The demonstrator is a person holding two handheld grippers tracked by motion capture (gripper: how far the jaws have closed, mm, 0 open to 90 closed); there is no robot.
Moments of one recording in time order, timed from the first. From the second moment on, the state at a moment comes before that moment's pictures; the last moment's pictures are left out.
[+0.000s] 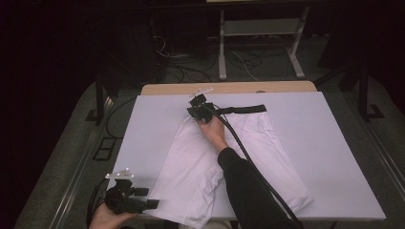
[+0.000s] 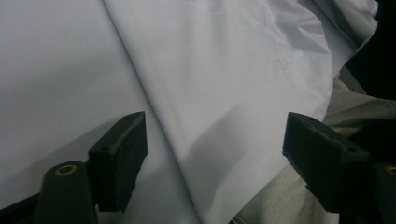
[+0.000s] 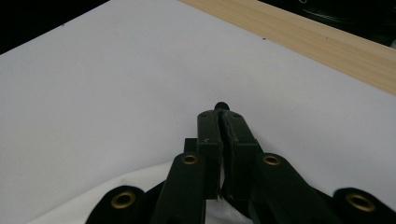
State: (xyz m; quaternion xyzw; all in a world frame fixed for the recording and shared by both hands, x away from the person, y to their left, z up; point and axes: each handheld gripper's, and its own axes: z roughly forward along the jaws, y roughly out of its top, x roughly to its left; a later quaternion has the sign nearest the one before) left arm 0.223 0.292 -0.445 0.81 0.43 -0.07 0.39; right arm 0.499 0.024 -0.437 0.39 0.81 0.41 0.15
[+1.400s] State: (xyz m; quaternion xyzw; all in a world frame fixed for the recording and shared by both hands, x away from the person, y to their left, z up) left arm 0.226 0.279 -0.429 0.83 0.38 -0.08 0.40; right arm 0.500 0.004 -0.421 0.39 0.80 0.42 0.15
